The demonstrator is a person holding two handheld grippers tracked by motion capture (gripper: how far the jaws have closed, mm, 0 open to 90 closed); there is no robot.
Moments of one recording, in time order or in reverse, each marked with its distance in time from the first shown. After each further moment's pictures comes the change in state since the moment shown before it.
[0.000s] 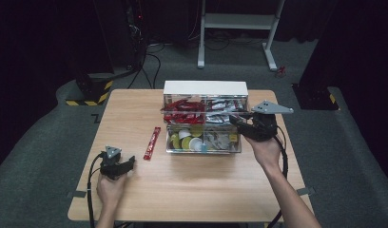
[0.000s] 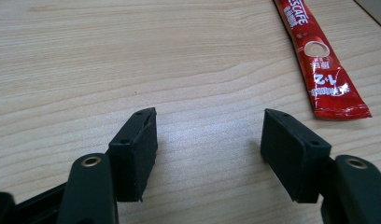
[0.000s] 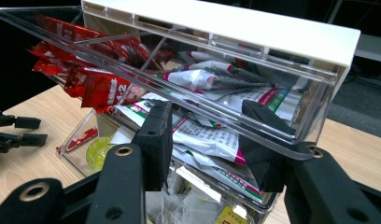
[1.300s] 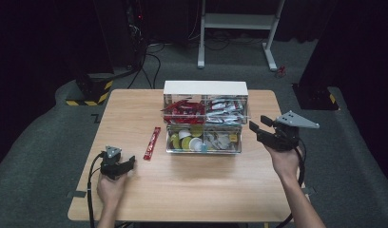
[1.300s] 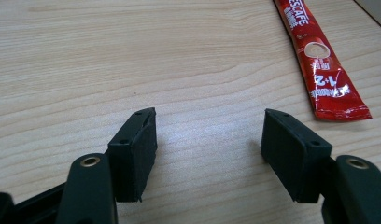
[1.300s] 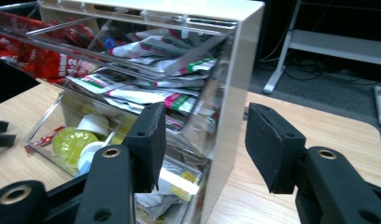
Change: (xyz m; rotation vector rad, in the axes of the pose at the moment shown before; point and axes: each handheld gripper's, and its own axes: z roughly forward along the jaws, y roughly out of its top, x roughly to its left) left arm -0.001 0.000 0.001 -0.003 -0.001 -0.011; right arm -0.031 -0.037 -0.039 -0.062 -0.103 0.054
